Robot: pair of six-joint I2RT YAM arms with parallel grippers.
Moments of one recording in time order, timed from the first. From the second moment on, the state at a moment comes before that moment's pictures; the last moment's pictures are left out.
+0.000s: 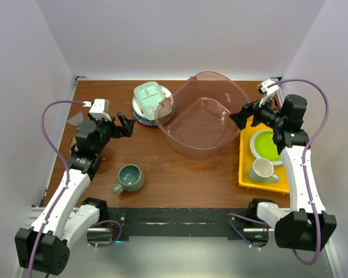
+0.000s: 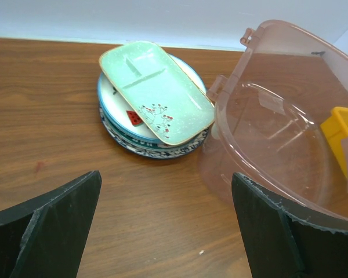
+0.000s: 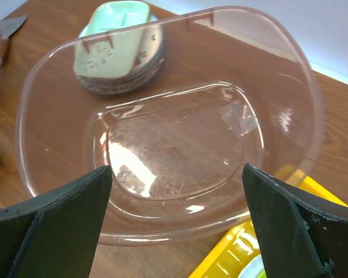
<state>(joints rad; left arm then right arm) -0.19 0.85 0.64 0.05 0.11 -0.26 -0.12 1.08 1.03 -0.29 -0.71 -0.14</state>
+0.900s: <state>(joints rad) -0.16 1.46 1.05 0.03 0.14 -0.46 -0.12 1.07 1.01 -0.31 -0.81 -0.21</state>
